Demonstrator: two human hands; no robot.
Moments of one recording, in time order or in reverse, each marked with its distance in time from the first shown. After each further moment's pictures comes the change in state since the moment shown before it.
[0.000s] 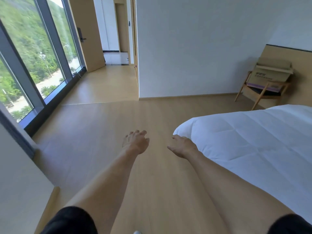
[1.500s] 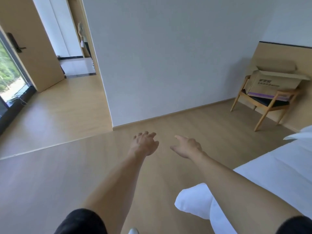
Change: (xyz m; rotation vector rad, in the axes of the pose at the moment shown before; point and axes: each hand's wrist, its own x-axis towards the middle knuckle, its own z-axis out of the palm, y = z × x) left_hand 0.844 0.135 -0.071 0.112 -0.099 0.259; right_hand 0.790 0.026 -0.207 -0.014 0.099 0.185
